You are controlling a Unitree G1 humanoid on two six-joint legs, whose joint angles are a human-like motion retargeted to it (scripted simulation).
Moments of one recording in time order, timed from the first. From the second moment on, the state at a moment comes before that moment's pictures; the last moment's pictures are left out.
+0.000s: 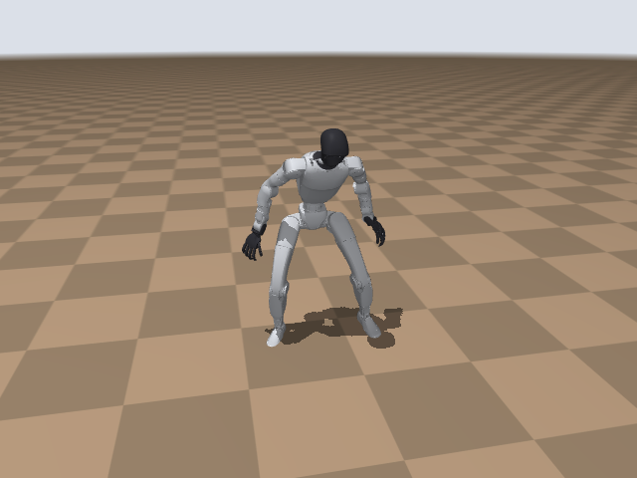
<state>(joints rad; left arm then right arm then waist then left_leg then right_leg) -0.02 0.46 -0.22 1.05 0.05 -0.04 0.50 -0.03 -0.53 0.46 0.91 -0.06 -0.01 -0.41 0.06 -0.05 0.52 -0.87 0.30 -0.07 0.96 -0.22 -0.06 -0.73 -0.34 -0.26 0.88 -0.35 -0.04</state>
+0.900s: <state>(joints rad) -0.04 0.51 -0.31 1.17 0.19 -0.04 0.39 -0.03 -0.46 0.52 0.93 -0.05 -0.08 -0.38 0.05 -0.09 0.52 -0.85 0.18 -0.05 0.98 -0.35 -0.02 -0.92 -0.05 0.00 1.21 -0.20 0.03</state>
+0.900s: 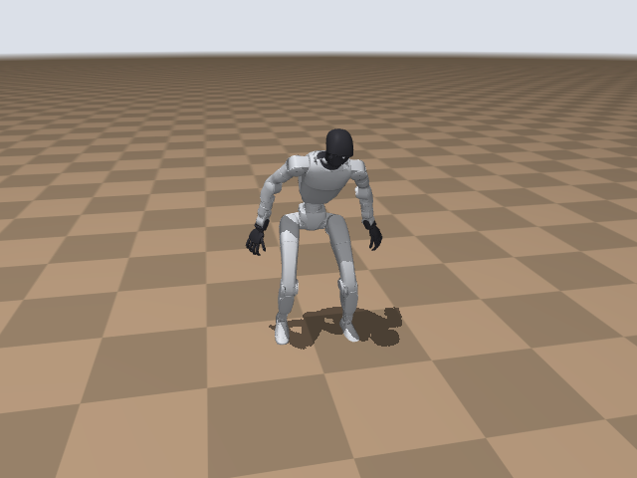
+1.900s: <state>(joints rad) 0.07 0.41 -0.25 1.06 0.11 -0.12 0.28 -0.12 -0.47 0.54 0.93 0.04 -0.10 -0.33 0.08 -0.12 0.52 -0.84 0.17 0.03 1.09 -0.47 -0.08 -0.69 -0.26 -0.23 0.84 -0.34 -0.08</state>
